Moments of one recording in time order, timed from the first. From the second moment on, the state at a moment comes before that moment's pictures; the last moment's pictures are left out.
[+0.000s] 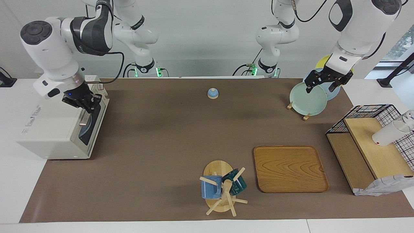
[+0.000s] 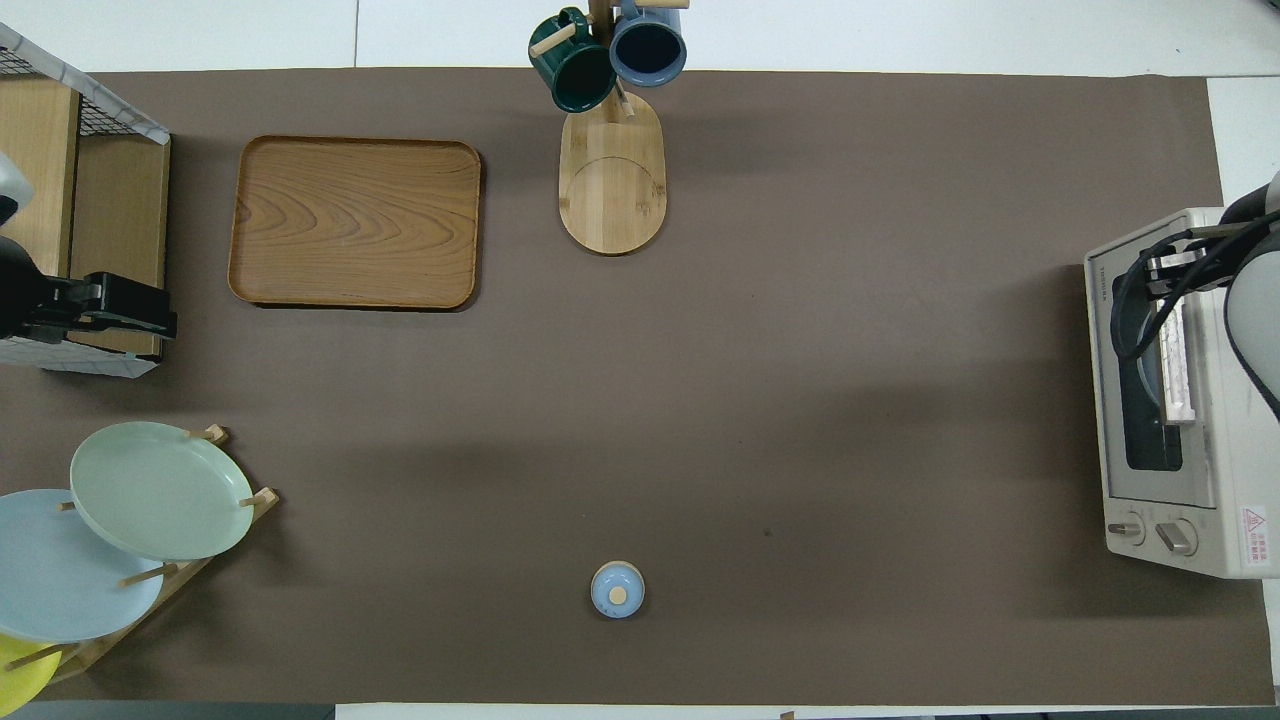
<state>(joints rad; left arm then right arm) 0.05 -0.04 -0.12 -1.67 0.00 1.60 -0.04 -0.15 0.10 0.08 -1.64 -0.10 1.69 -0.09</state>
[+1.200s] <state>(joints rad) 0.05 -0.04 -0.12 -1.67 0.00 1.60 -0.04 -0.12 0.07 0.07 -1.57 -0.05 1.56 -0.08</state>
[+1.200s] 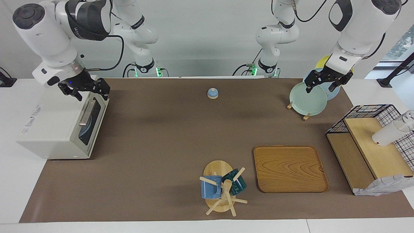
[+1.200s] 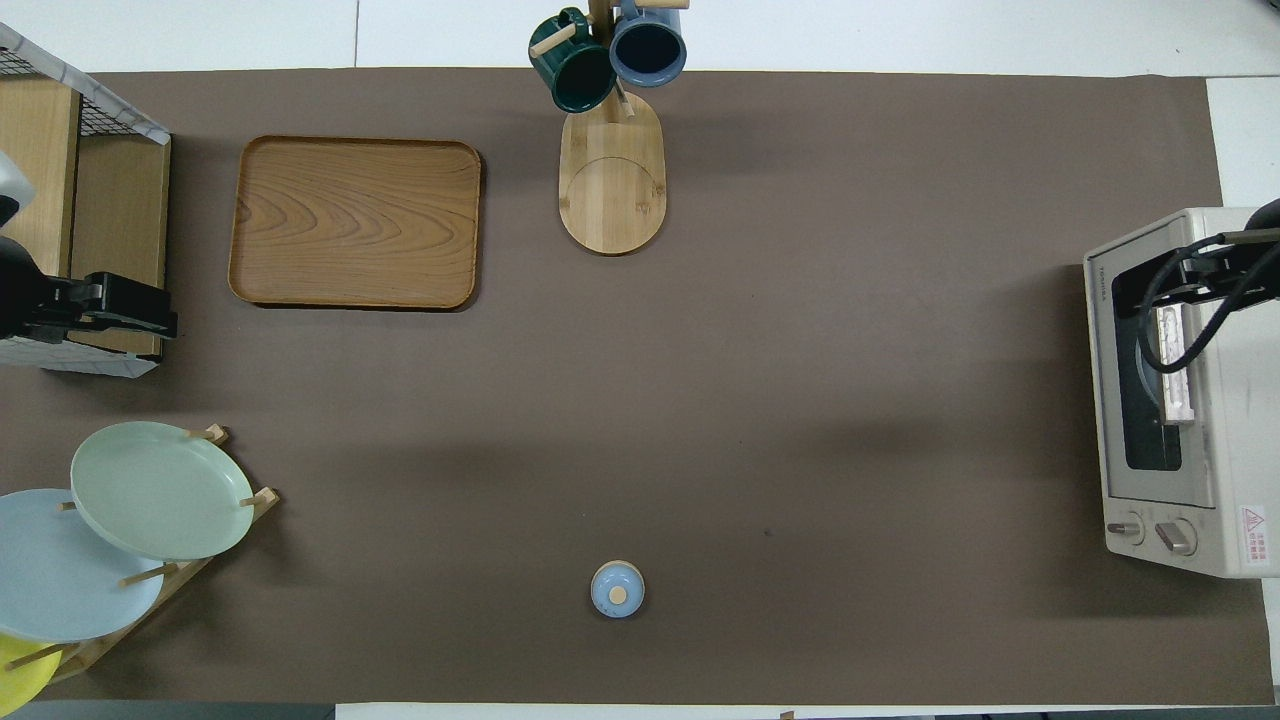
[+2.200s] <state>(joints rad) 0.05 -0.04 -0.12 -1.67 0.00 1.60 -0.04 -0.02 0.02 -0.06 -1.60 -0.04 1.55 -0.03</state>
